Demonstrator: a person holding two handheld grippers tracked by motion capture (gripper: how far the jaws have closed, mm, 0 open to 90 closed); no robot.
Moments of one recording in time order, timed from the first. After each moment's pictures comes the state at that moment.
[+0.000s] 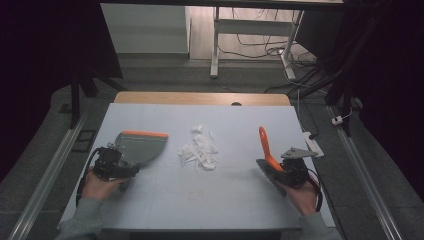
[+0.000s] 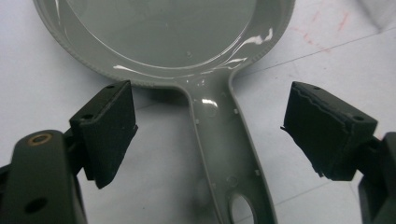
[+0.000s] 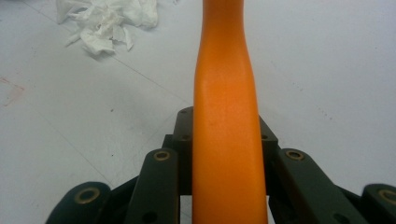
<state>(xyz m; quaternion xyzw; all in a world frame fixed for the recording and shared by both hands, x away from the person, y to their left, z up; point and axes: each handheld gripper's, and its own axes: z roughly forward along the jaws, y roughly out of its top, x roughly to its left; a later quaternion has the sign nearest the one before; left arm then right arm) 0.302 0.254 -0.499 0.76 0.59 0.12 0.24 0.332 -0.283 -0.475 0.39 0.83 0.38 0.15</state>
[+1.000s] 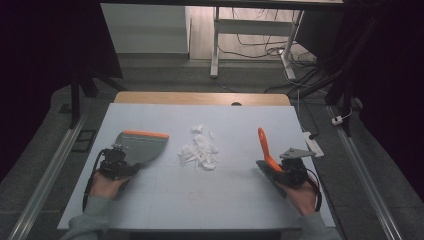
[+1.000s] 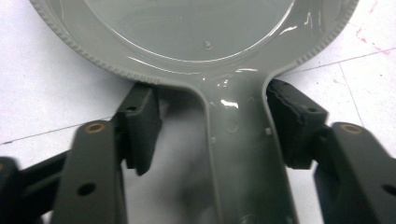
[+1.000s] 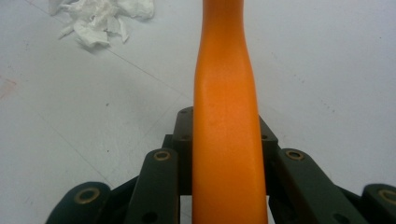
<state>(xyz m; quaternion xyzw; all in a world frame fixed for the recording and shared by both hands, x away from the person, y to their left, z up) 0.315 0.253 -0.521 0.74 0.62 0.12 0.22 0.334 -0.282 -0.479 0.39 0.83 0.37 0.15</state>
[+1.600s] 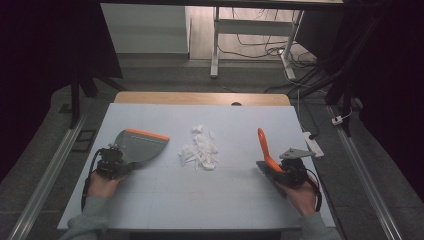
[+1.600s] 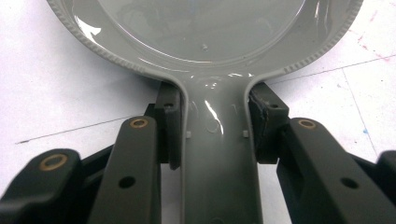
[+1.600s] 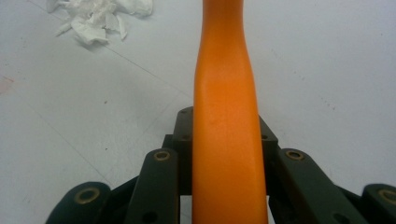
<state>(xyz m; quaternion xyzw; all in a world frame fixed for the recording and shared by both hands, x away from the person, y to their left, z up) 0.313 0.260 -0.519 0.74 0.62 0.13 0.23 0.334 -0.282 -0.480 0.39 0.83 0.36 0.15</state>
